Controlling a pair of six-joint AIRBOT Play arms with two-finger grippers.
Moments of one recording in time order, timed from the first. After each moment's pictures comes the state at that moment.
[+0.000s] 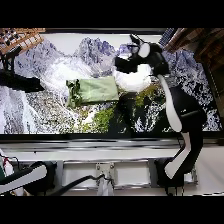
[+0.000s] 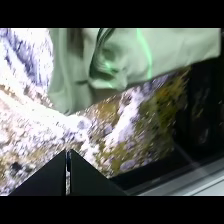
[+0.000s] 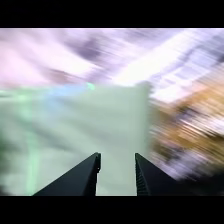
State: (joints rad) left arm 0.22 -1.28 1.33 1.09 -1.41 -1.22; right arm 0.23 -1.91 1.93 -1.18 1.21 1.80
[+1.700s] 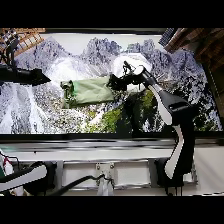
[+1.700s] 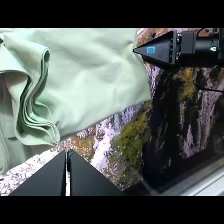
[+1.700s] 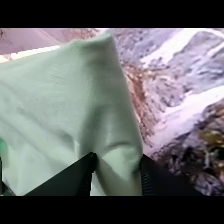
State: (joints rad) left arm 0.22 -1.31 1.33 0.90 -1.32 -1.22; right arm 0.26 -2.08 1.73 -0.69 1.01 1.59
